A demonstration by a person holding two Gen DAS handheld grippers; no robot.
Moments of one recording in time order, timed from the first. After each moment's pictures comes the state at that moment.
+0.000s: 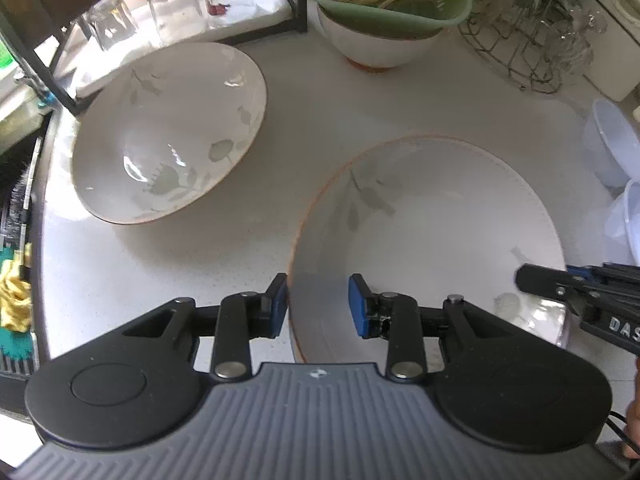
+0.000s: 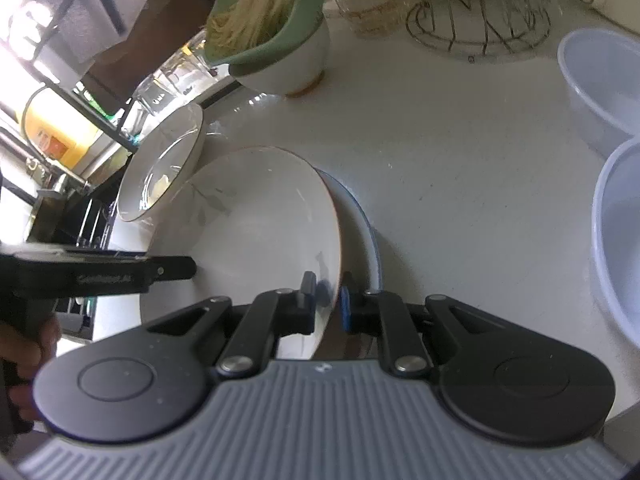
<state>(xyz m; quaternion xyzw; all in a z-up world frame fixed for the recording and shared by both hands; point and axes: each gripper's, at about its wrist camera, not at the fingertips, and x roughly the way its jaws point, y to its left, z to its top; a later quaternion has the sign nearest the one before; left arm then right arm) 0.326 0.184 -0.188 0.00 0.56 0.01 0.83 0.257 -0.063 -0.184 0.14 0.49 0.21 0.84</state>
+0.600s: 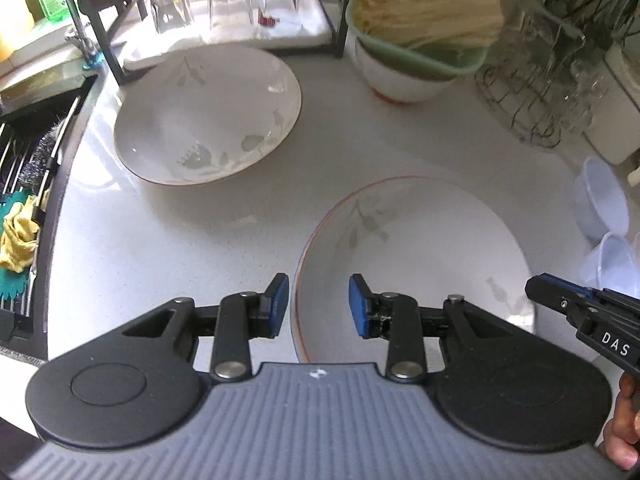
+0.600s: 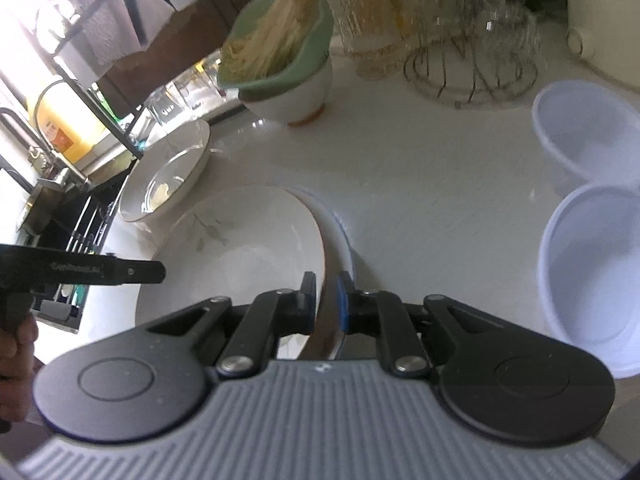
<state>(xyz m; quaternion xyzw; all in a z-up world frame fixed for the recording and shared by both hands) 0.288 0.193 -0.159 -0.08 0.53 0.05 0.84 0.241 -0.082 -0.164 0.10 0.44 0.21 0.87</state>
